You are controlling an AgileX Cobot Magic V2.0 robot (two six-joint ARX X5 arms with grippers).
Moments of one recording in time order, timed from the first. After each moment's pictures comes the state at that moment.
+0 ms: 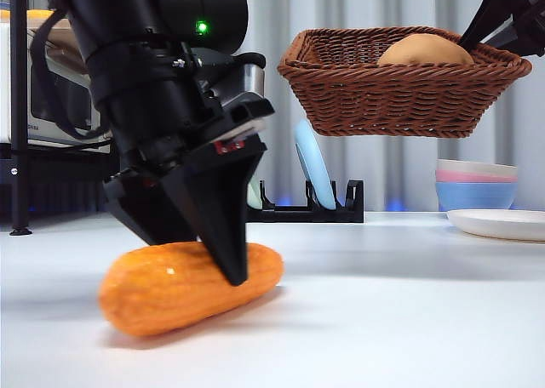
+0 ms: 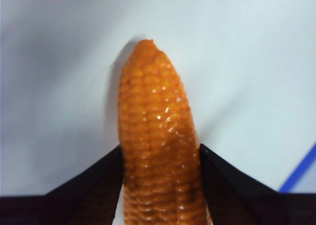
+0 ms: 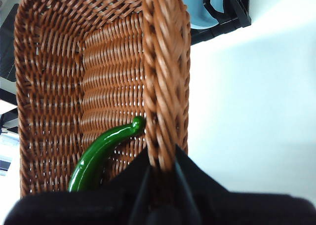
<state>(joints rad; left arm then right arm) -0.77 1.63 1.05 -0.68 0.20 -0.05 0.02 1.28 1.01 -0.23 -0.57 0.43</state>
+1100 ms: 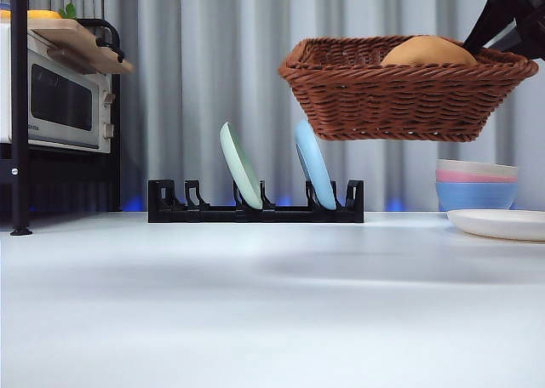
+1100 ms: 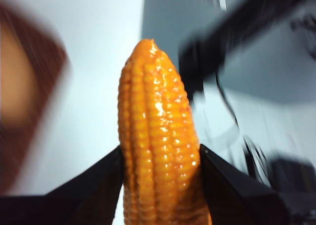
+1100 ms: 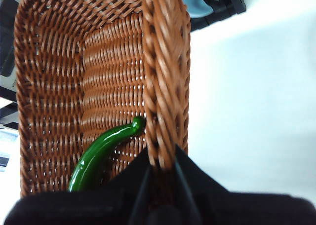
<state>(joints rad) -0.81 1.46 1.72 -1.05 0.69 0.26 0.02 1.28 1.01 -0.29 -0.57 0.43</state>
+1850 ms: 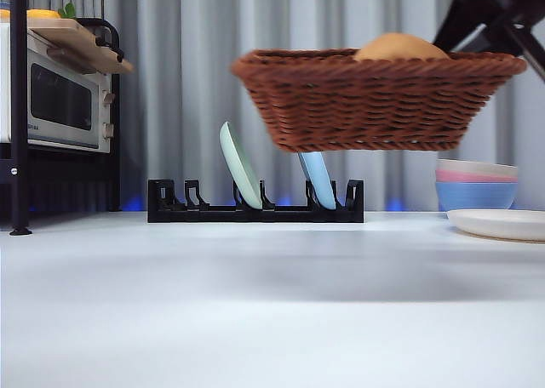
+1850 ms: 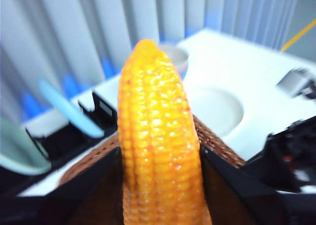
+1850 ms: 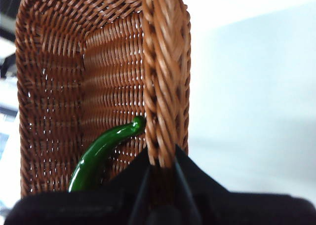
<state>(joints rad) -0.79 1.56 1.76 -0.56 -0.12 0.01 0.18 1.28 1.01 -0.37 -0.56 0.40</state>
